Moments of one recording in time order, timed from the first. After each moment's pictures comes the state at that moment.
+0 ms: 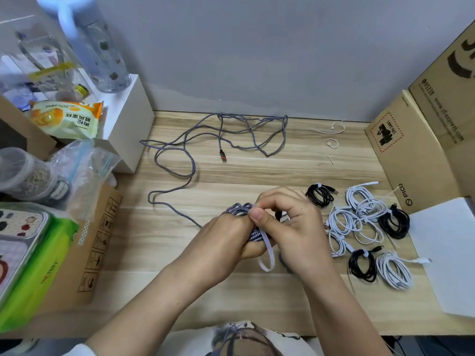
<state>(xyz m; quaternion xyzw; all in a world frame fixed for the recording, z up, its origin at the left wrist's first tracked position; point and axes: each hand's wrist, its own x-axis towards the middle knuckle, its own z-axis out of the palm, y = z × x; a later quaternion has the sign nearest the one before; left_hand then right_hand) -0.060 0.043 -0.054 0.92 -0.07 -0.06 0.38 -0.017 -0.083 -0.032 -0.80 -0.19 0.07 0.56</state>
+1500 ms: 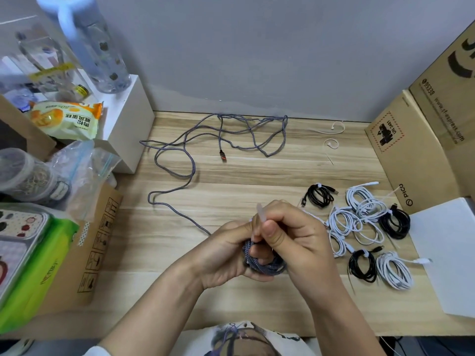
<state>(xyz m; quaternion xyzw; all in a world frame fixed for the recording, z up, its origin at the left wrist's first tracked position) -0.060 0.033 -0.074 0.42 0.12 -0.28 0.85 -0.037 -0.090 -0.027 -0.65 -0.21 0.16 0.71</state>
